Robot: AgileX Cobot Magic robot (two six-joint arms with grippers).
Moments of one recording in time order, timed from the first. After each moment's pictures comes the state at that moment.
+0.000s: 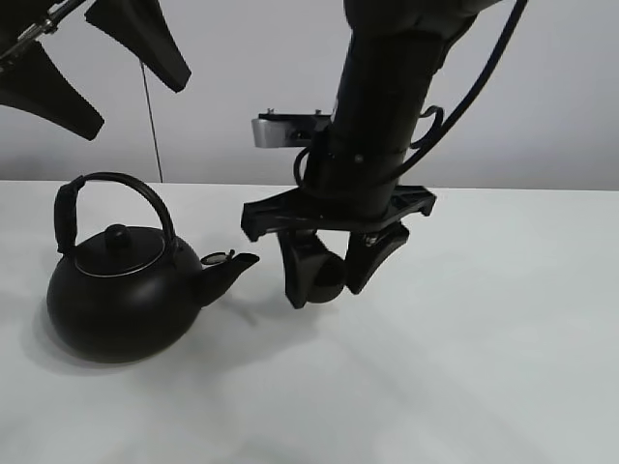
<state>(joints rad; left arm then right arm) -0.25 1.62 -1.31 -0.61 0.96 0.28 0.57 2.01 -1.46 0.12 0.90 -0.02</state>
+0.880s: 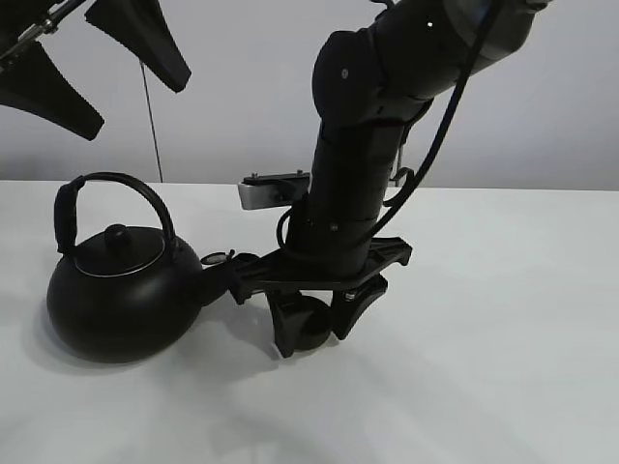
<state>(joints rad) -0.25 1.62 -1.31 -0.61 0.96 0.28 0.60 2.15 -1.46 0.12 0.79 -0.02</state>
